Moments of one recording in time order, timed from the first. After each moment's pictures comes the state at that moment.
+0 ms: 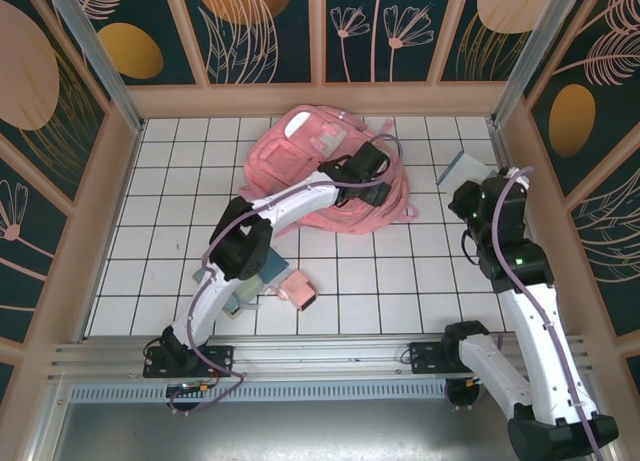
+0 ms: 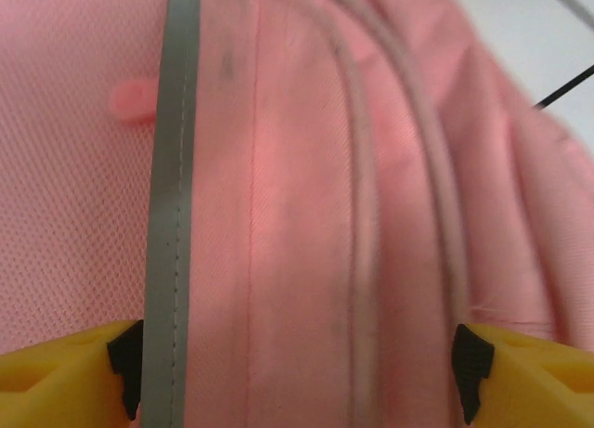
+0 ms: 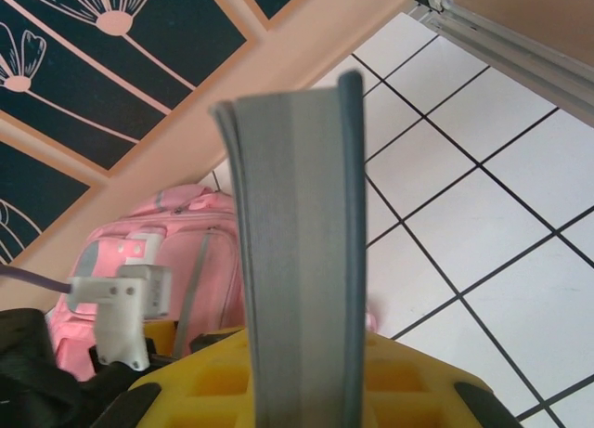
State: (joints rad) left arm -0.83 2.37 2.07 -0.58 -0.20 -0.17; right arm 0.18 0.76 0.97 -0.67 0.23 0.73
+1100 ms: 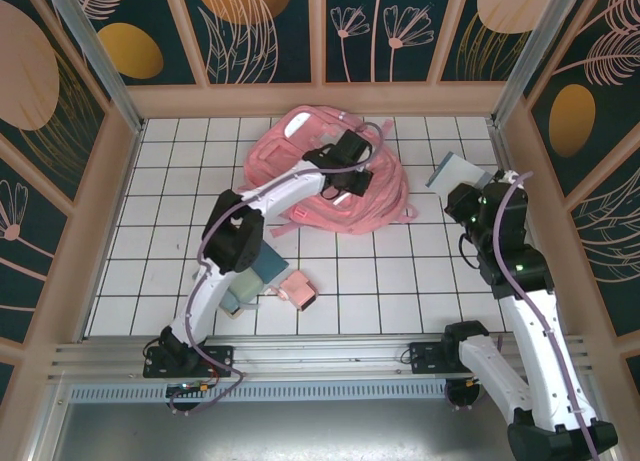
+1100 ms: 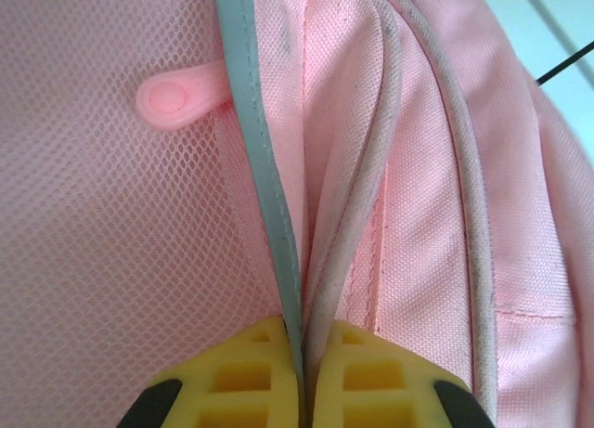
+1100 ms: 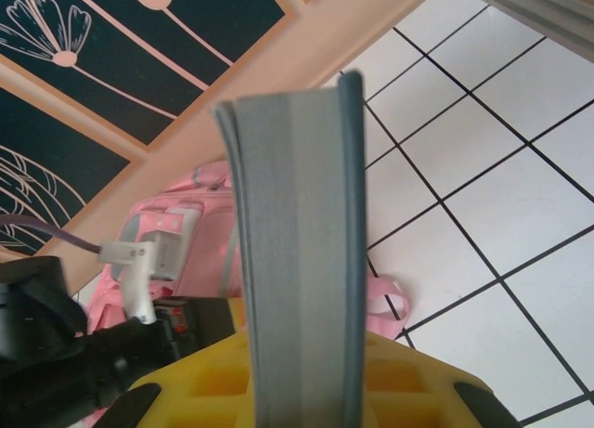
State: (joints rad) left arm -0.73 2.34 2.06 -0.61 0.08 -0.25; right arm 0.18 0.72 0.93 -0.65 0.13 0.73
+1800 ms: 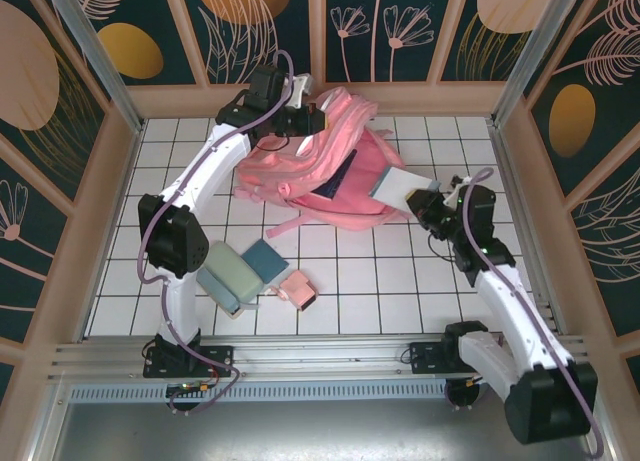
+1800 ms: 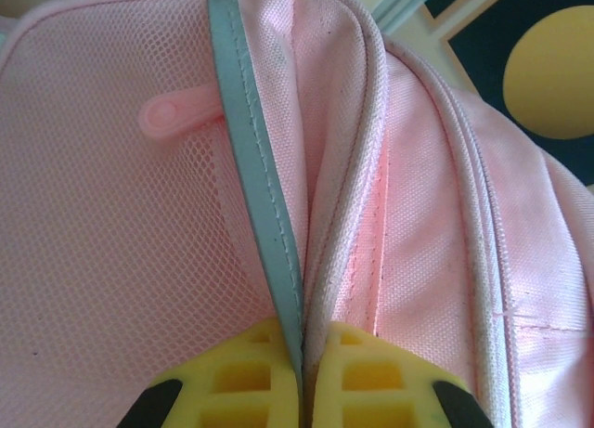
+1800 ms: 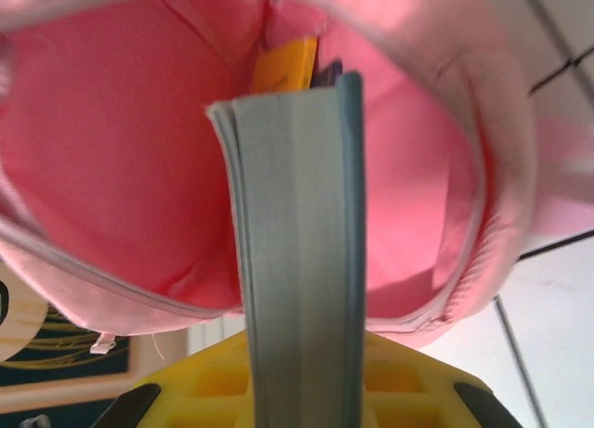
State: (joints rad) left arm -0.44 2.04 2.06 -0.61 0.51 -0.41; right arm 0.15 0.94 0.62 -0.12 -0.42 1.01
